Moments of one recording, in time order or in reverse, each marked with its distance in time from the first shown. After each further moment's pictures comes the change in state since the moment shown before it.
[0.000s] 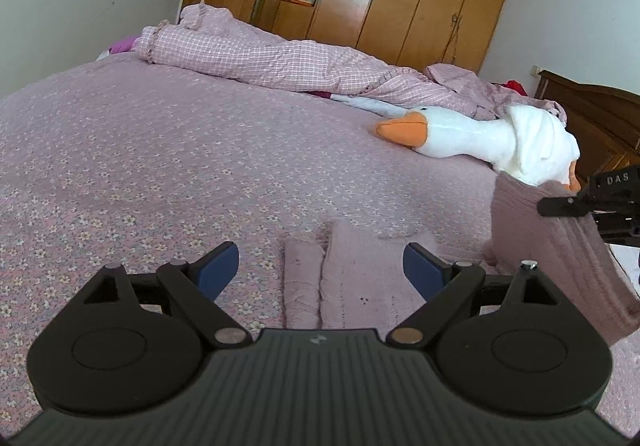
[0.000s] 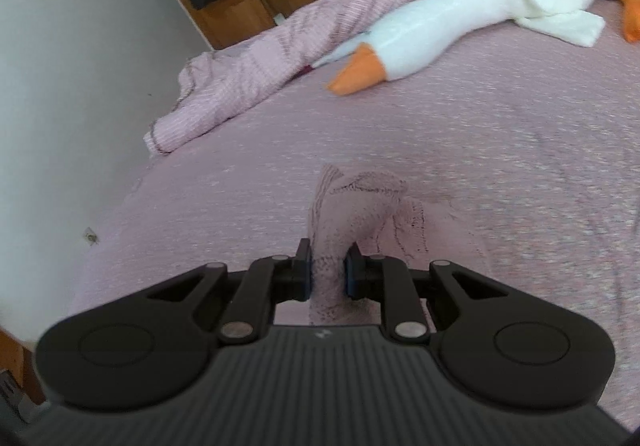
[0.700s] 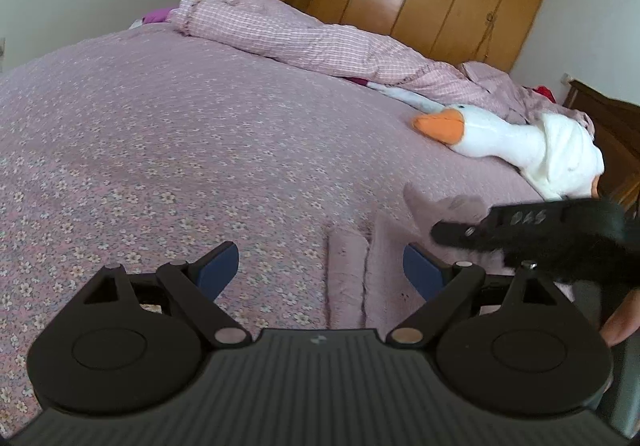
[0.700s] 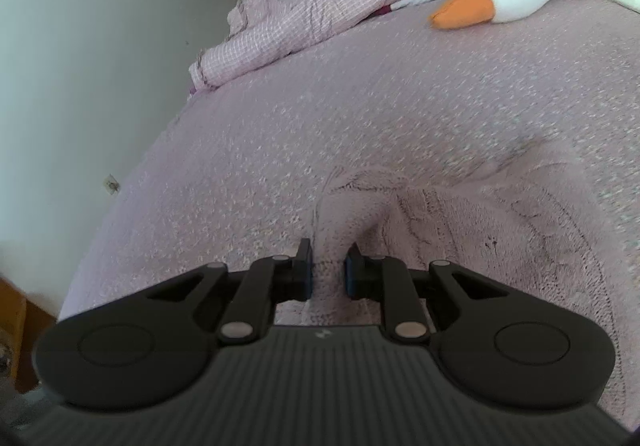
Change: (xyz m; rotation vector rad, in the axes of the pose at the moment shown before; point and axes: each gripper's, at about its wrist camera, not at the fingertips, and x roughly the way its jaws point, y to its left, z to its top) left arm 0.007 0.034 0.003 -0.097 0.049 0.063; right arm 0.084 0.100 -0.066 -0.097 0.102 0.063
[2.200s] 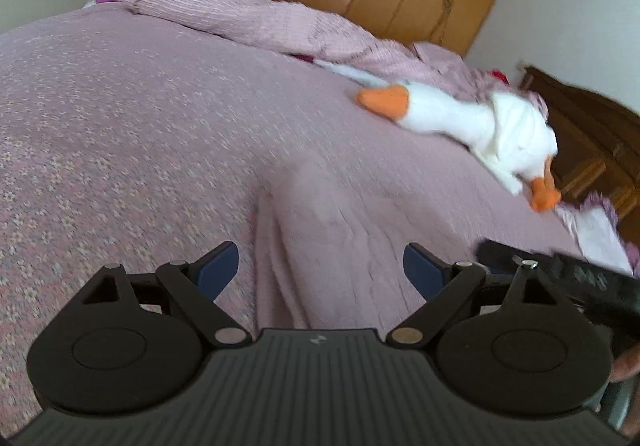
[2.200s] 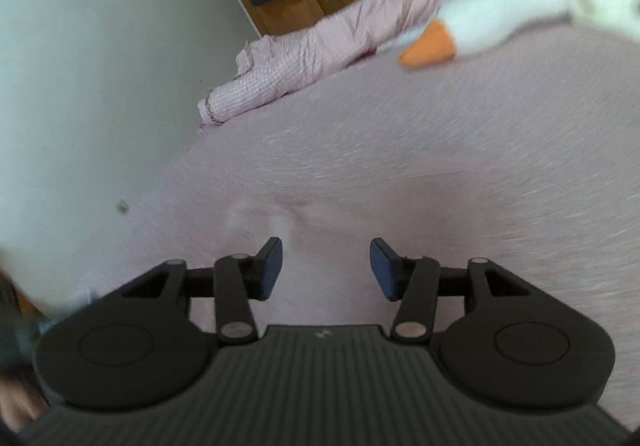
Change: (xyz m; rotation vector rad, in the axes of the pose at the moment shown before) left arm 0.003 -0.029 -0.025 0.039 0.072 -0.158; right arm -0.091 -0.065 -0.048 -0.060 -0.174 0.018
